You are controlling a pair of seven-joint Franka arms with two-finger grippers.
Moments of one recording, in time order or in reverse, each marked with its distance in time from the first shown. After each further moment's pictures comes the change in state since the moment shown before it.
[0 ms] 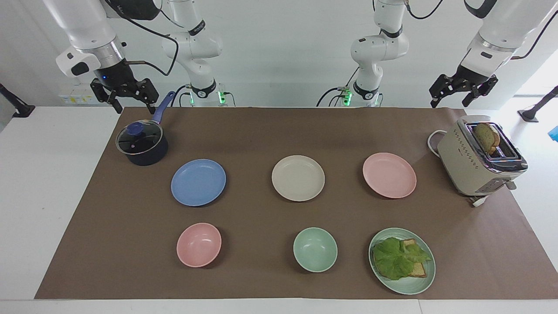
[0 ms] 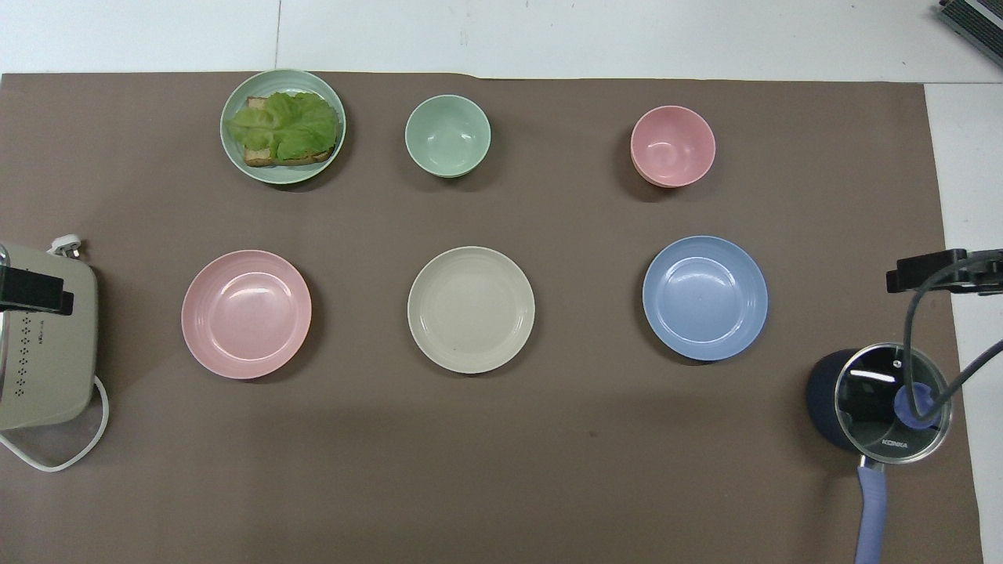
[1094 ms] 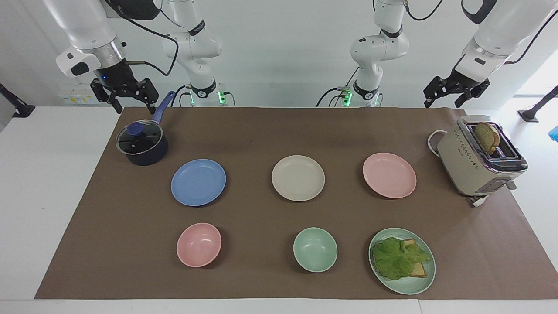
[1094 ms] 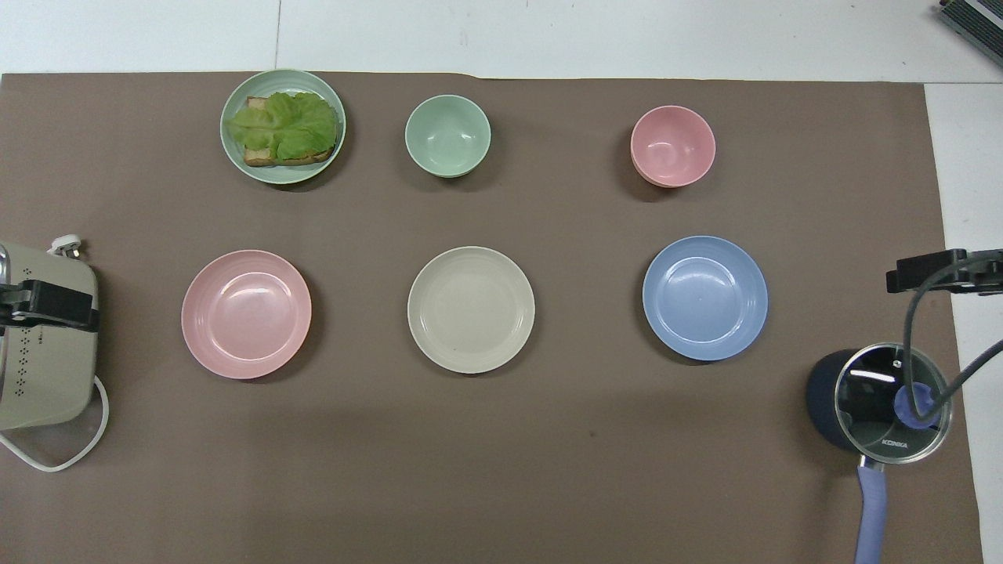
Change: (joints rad) left arm 0.002 0.005 -0.001 -0.087 -0.022 0.030 -0.006; right arm 0.000 0.000 0.000 0.000 0.000 0.000 0.000
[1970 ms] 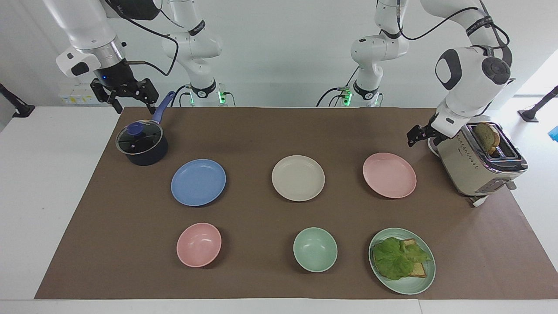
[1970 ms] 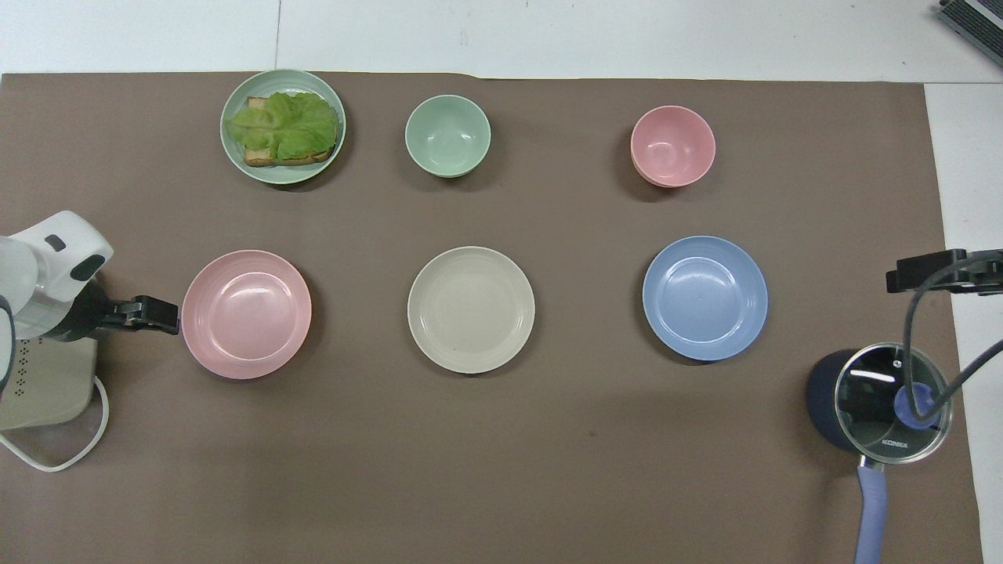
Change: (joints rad) left arm 0.027 0.076 0.011 -0.348 0.000 0.405 0.000; right arm 0.000 0.000 0.000 0.000 0.000 0.000 0.000
